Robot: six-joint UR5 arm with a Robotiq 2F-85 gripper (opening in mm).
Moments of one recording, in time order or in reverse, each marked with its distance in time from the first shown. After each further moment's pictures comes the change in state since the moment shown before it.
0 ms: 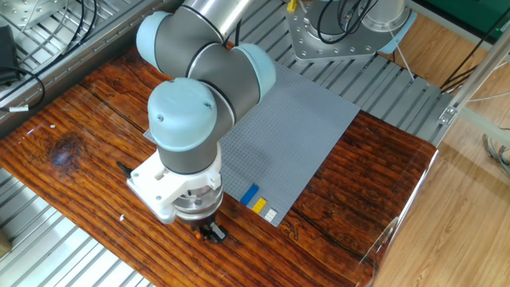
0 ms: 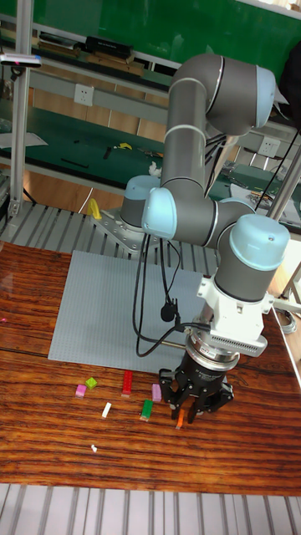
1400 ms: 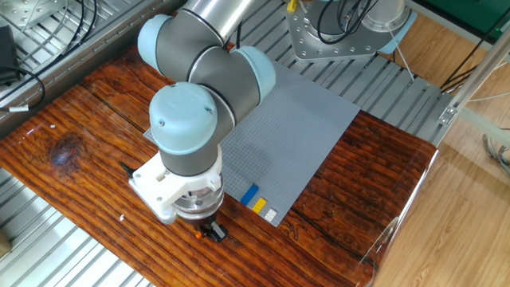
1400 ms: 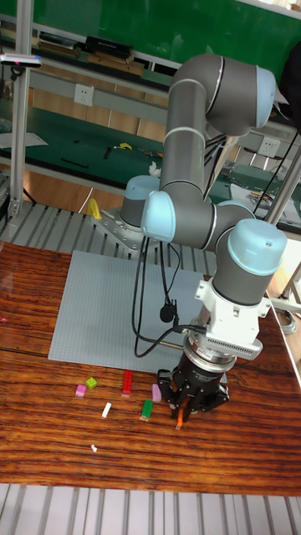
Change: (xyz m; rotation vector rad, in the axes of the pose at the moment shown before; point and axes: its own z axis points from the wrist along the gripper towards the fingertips) arm 0.002 -0.004 0.007 0.006 0.000 0.020
